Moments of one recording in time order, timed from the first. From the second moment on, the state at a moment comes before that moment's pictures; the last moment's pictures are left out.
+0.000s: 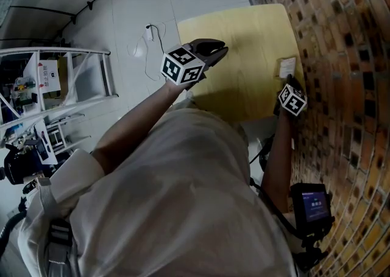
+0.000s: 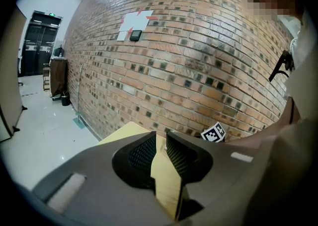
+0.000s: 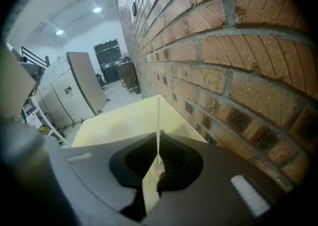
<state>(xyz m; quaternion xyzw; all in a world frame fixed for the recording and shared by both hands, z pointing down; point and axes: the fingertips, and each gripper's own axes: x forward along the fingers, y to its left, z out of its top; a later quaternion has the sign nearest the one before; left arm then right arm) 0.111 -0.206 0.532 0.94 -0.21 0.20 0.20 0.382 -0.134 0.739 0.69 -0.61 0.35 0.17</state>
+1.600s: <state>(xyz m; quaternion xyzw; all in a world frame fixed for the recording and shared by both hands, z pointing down) 0.105 -0.215 0.532 0.94 -0.17 0.20 0.20 0.367 -0.127 0.729 0.71 -0.59 0.34 0.18</state>
